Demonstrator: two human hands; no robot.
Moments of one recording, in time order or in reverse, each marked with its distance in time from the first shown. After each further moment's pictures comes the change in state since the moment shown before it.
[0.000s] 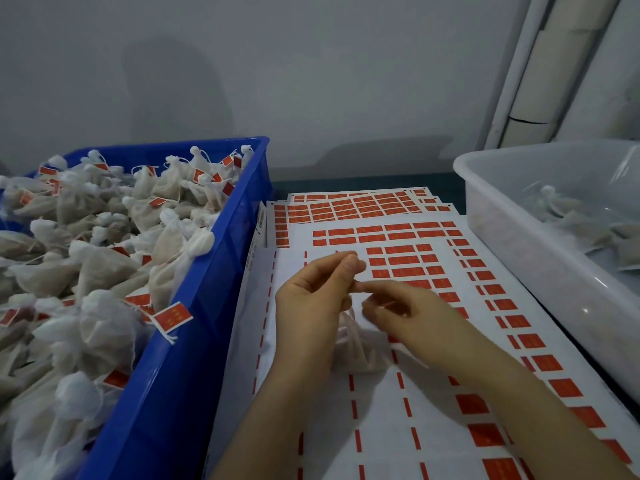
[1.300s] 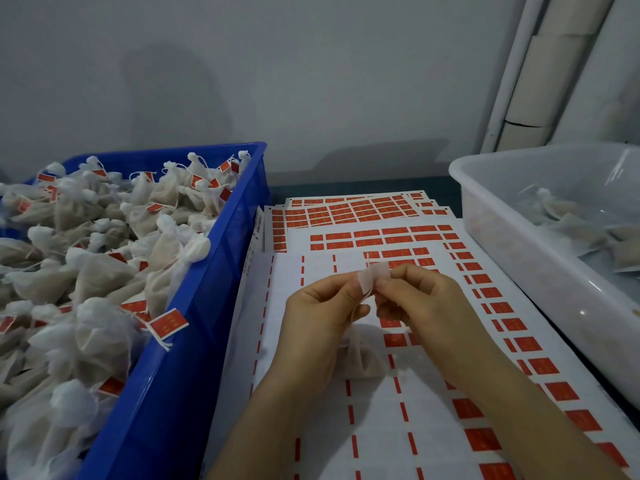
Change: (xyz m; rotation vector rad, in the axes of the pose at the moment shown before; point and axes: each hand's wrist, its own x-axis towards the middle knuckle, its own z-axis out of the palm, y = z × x) left_hand -0.002 0.000 -0.001 0.054 -0.199 -0.111; right_hand -0.003 -0.013 -0.008 0.443 0.259 -0.013
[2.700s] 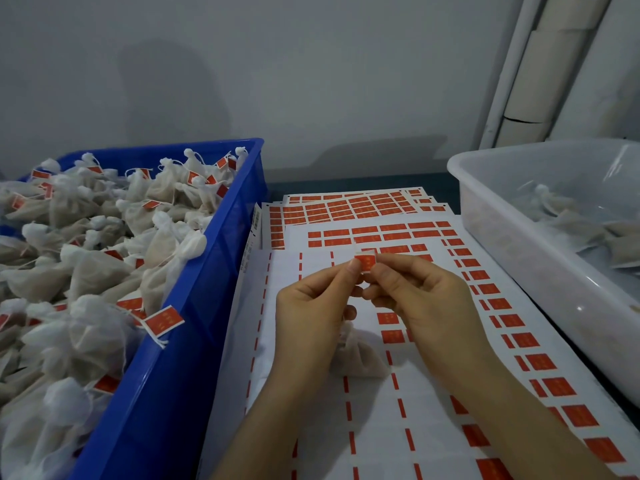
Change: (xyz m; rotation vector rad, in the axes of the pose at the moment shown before) left_hand -0.001 -0.001 0.005 0.047 0.167 0.132; right_hand -0.005 -0.006 0.008 0.120 0.092 -0.065
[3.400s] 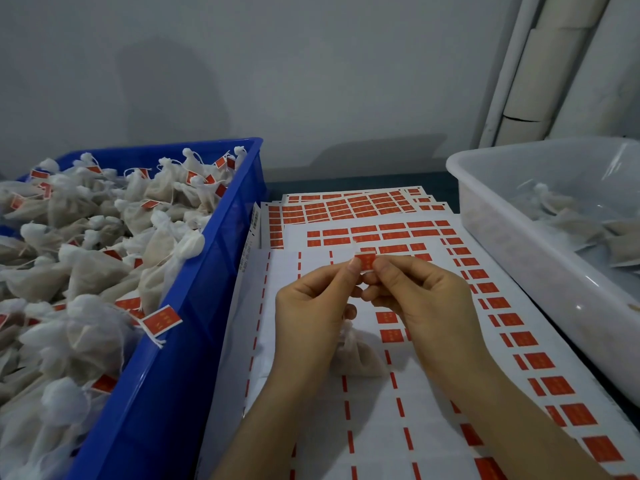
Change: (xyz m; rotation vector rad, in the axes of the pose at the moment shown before) left_hand 0.000 -0.001 0.001 -0.005 0.000 0.029; right_hand -0.001 0.001 0.001 0.001 0.061 0.000
